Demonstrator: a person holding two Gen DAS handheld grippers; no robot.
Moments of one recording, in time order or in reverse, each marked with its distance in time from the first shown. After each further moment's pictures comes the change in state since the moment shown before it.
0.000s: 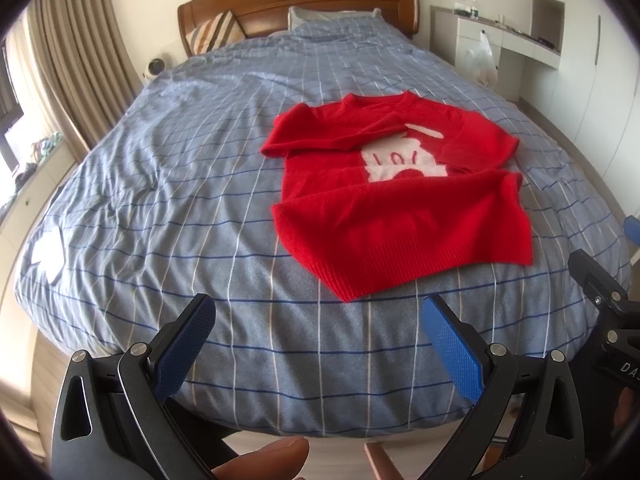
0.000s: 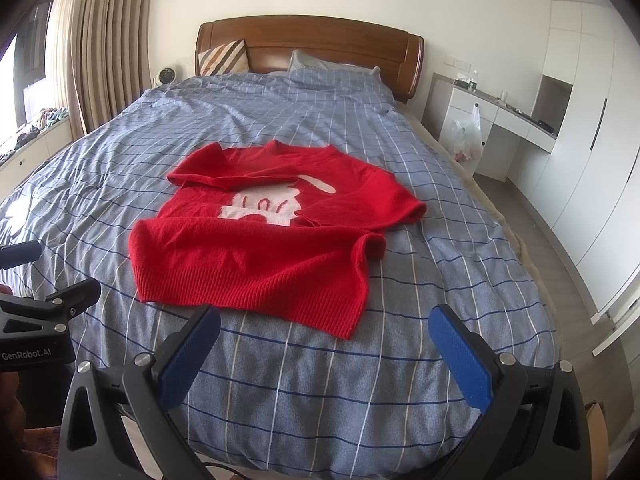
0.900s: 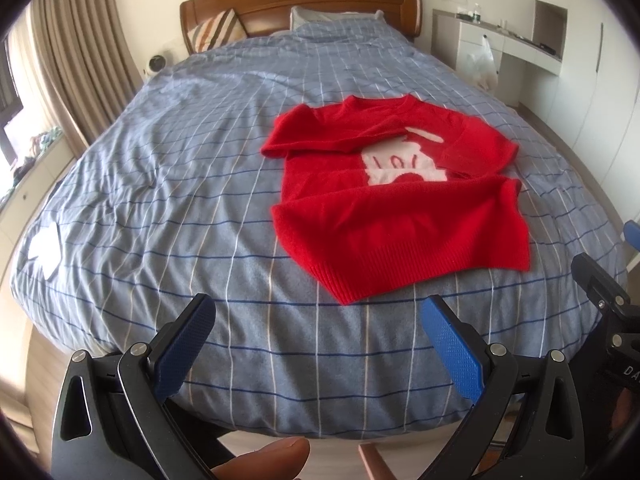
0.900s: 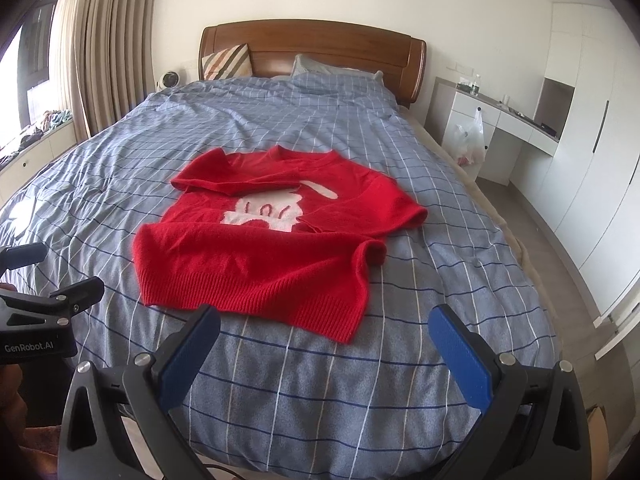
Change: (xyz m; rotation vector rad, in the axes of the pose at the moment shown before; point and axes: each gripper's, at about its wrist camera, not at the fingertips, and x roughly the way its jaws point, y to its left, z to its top) left arm 0.001 0.005 0.002 -0.021 0.000 -0.015; right arm -0.003 -0.001 0.000 -0.005 -0.018 0.006
